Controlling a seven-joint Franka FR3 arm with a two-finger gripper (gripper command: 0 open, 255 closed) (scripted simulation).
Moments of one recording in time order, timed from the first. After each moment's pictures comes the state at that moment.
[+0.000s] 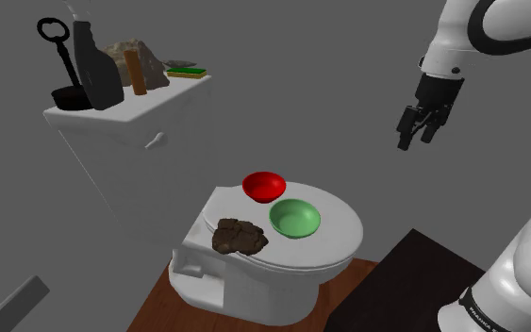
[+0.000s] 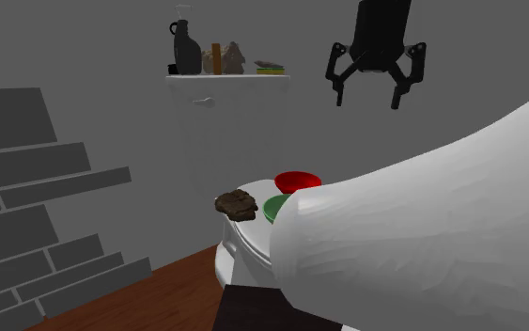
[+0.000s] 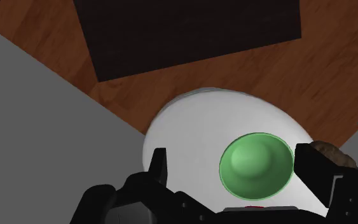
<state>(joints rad) -0.02 -0.82 -0.05 -2.43 -0.01 1.60 0.12</state>
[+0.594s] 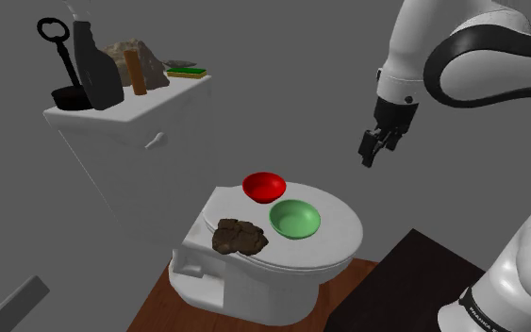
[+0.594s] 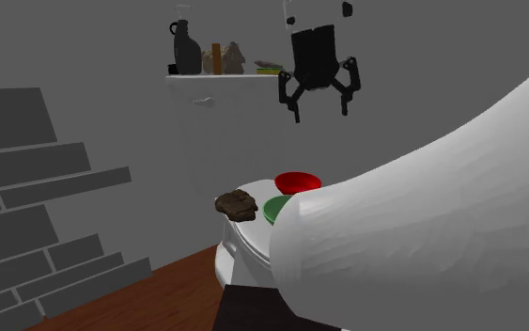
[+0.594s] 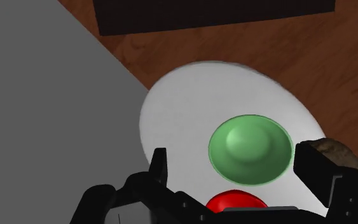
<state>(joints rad) 0.04 -0.73 0.19 -2.47 -0.08 1.79 0.25</state>
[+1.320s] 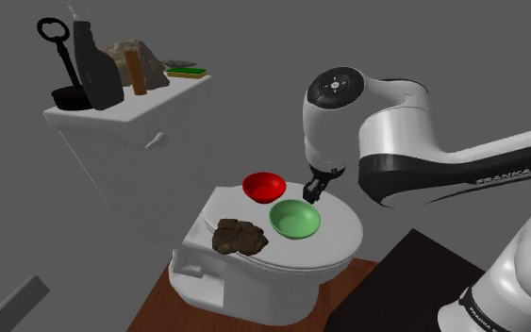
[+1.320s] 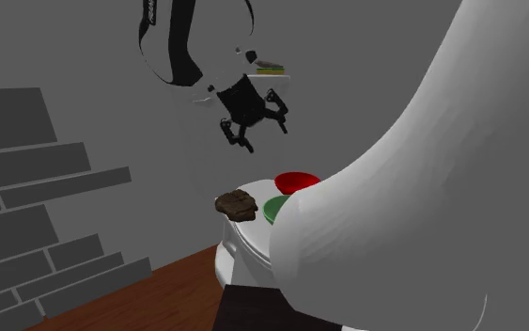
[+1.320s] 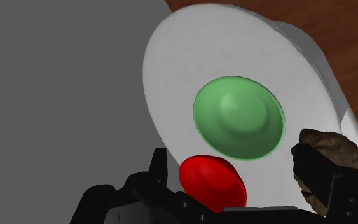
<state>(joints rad) 0.00 -0.41 0.62 -2.40 -0.38 1.99 0.58</state>
